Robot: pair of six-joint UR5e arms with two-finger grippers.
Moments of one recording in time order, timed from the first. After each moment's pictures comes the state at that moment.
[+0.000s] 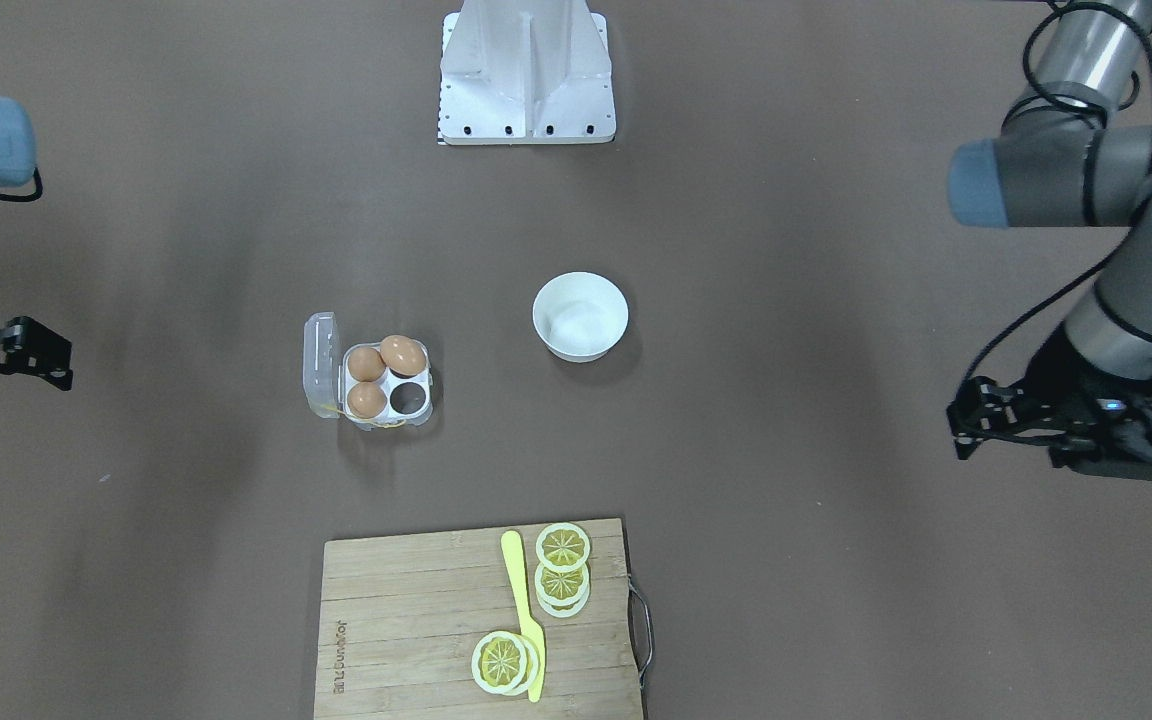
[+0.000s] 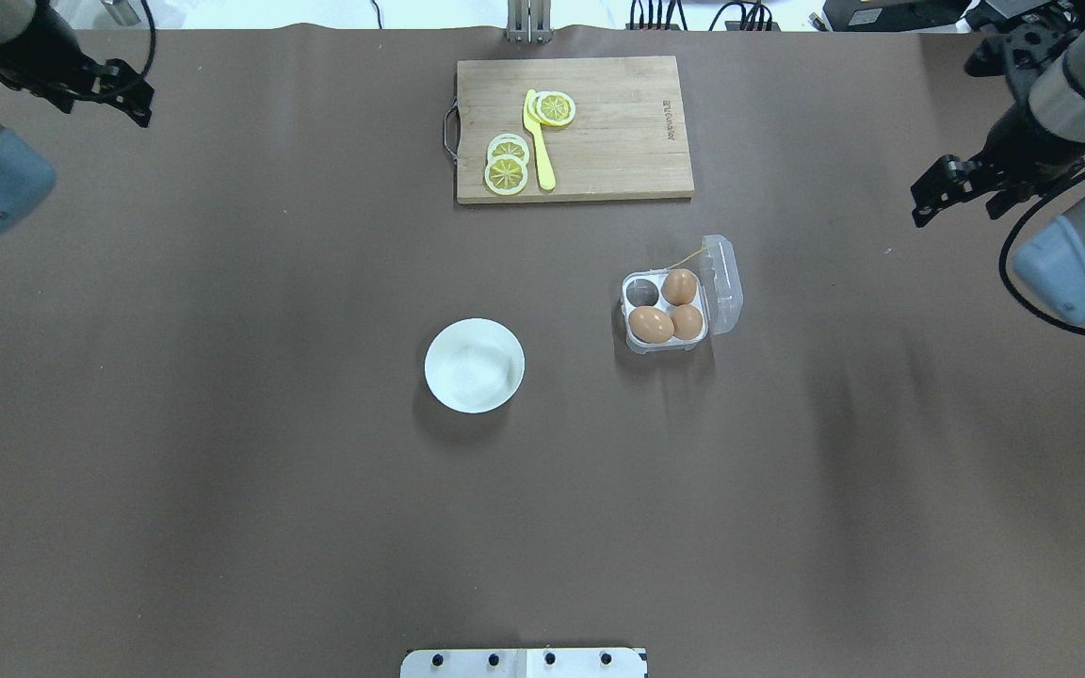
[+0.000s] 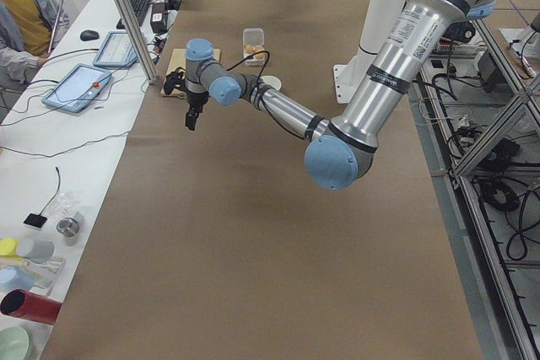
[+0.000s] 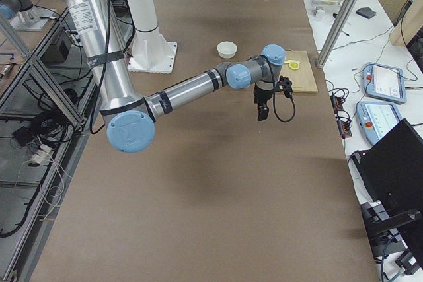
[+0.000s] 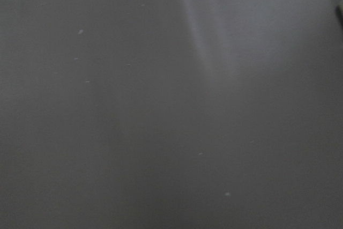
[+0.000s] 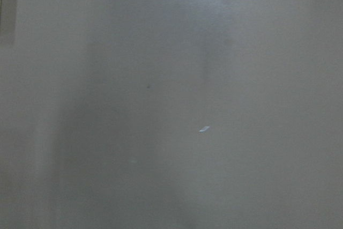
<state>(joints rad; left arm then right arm) -1.18 -2.06 -1.53 -1.64 -2.15 -0.45 1.07 -1.26 1.74 -1.62 2.21 0.55</state>
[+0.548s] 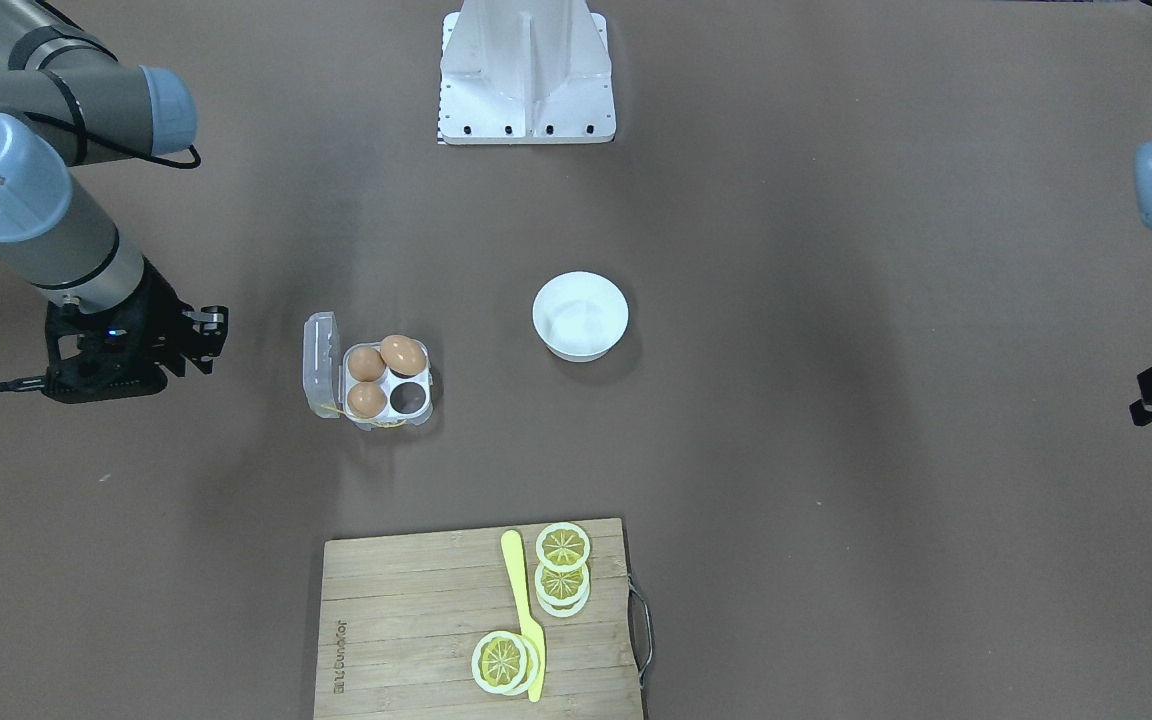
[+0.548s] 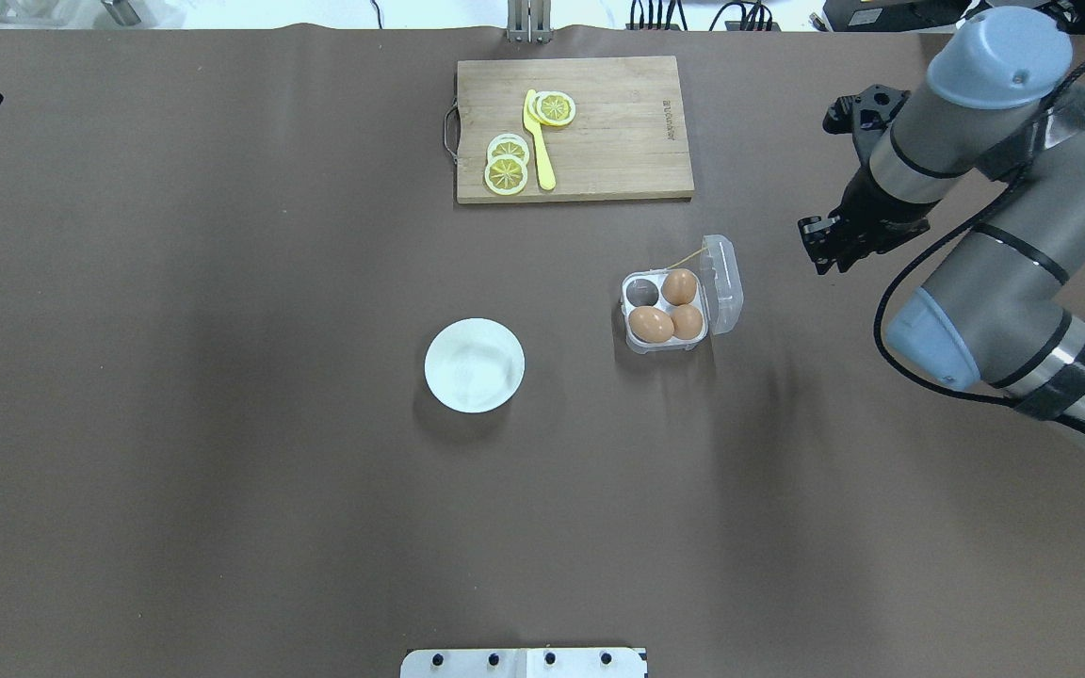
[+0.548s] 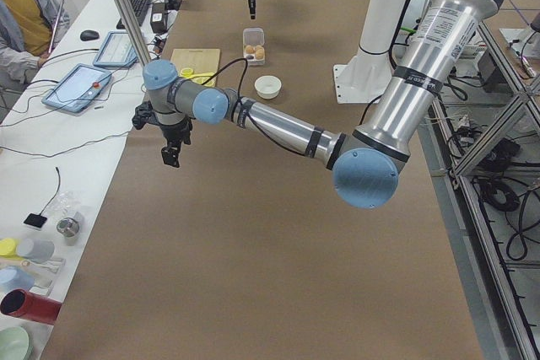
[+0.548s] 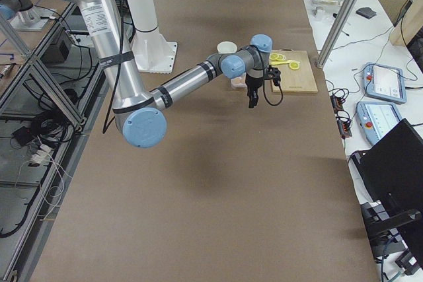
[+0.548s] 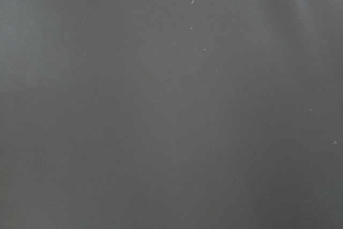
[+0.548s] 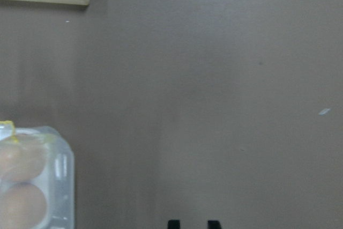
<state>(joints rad) -1.35 -1.99 -1.49 -1.55 -2.30 -0.18 0.88 -1.16 1.75 -1.62 2.13 0.74</state>
